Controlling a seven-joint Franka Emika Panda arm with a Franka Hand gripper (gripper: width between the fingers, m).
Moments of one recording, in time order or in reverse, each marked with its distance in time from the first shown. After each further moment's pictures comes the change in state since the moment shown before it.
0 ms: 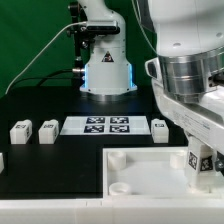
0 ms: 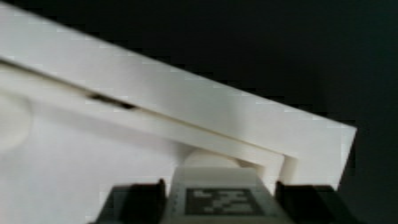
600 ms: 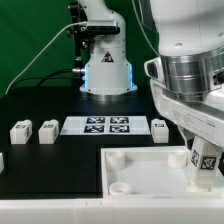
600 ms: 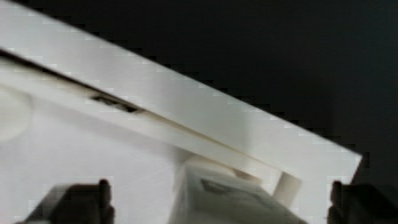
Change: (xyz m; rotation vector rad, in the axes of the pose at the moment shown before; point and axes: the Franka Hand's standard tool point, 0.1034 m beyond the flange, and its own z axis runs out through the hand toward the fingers) arm -0.004 0.005 -0.003 -0.003 -0.005 -0.289
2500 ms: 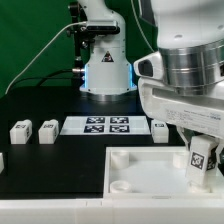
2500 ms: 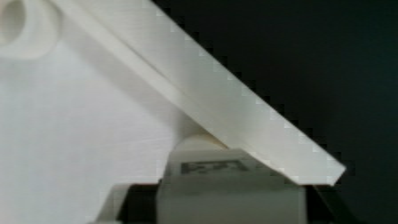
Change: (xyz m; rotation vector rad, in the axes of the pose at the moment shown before) arm 0.009 -0.001 -0.005 0.009 0.010 -0.022
